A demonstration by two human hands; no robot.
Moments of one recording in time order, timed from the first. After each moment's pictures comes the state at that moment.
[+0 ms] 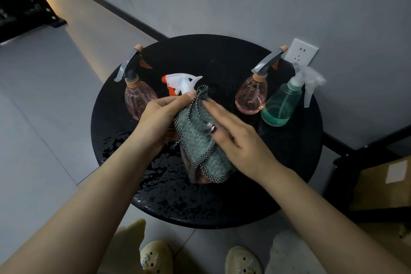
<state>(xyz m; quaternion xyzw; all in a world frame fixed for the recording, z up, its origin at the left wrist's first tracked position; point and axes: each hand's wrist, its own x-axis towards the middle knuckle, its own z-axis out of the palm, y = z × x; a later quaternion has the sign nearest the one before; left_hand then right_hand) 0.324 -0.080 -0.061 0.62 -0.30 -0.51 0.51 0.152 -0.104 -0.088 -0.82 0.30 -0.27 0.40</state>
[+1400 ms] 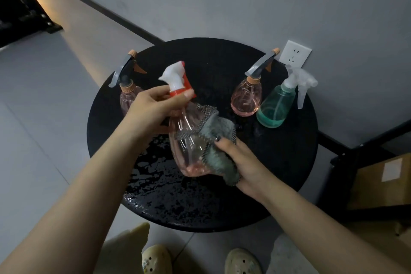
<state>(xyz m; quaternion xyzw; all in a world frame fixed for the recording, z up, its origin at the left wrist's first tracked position) 0.330 -0.082 -0.036 0.64 -0.38 -0.47 0.47 0.149 -0.090 -0.109 -0.36 0.33 -0.29 0.82</state>
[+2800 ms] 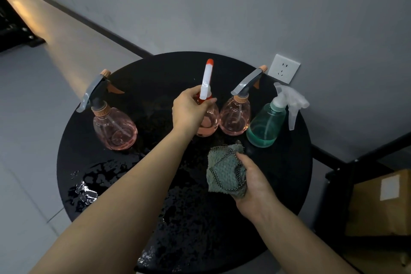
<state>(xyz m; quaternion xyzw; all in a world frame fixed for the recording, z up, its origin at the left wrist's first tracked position) 0.277 -0.225 -0.126 0.70 -0.46 -0.26 0.48 0.131 -0.131 -0.132 -0.13 0.54 -0.36 0.75</state>
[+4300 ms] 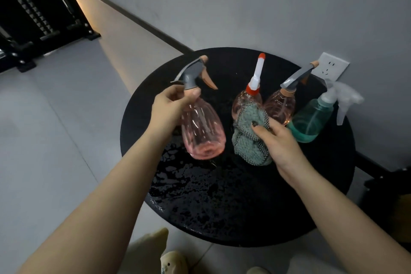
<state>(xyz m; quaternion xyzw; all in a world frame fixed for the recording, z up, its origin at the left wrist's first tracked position) 0.375 -0.102 -0.069 0.67 -0.36 -0.36 0.54 0.163 -0.130 -0.095 -0.55 0.49 -0.34 0.58</state>
